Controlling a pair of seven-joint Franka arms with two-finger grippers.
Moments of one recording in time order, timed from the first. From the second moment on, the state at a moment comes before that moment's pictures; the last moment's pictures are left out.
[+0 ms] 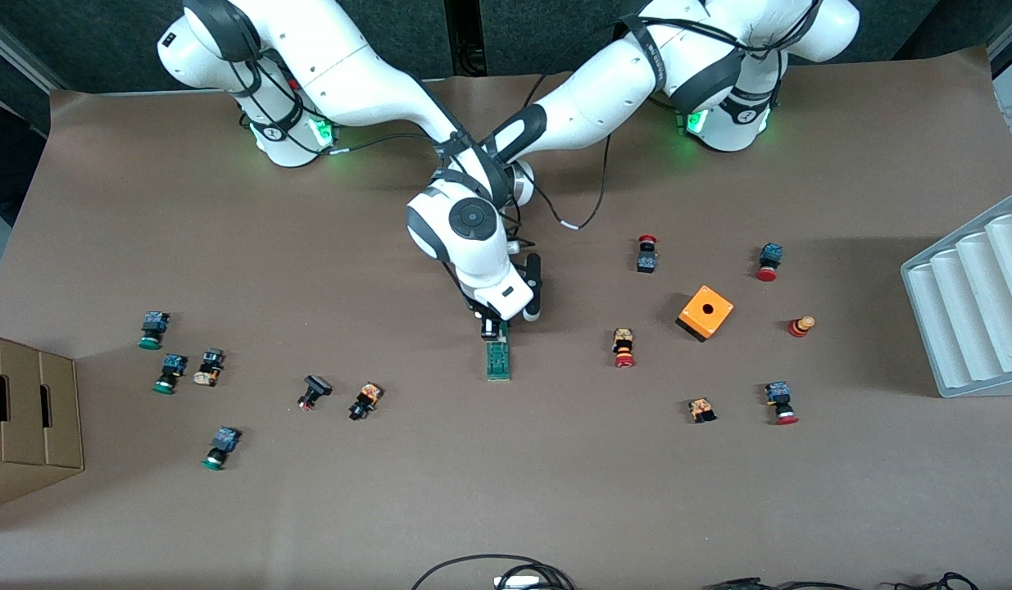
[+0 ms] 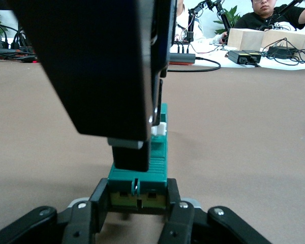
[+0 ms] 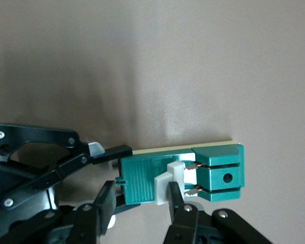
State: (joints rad) left arm -0.82 1.02 -0.38 -1.60 1.91 1.83 -2.52; right arm 0.88 0.67 -0.13 -1.68 0.02 2.46 -0.73
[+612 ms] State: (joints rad) left arm -0.82 1.02 -0.38 -1.60 1.91 1.83 -2.52; right arm 0.88 0.68 -0.13 -1.68 0.02 2.48 -0.73
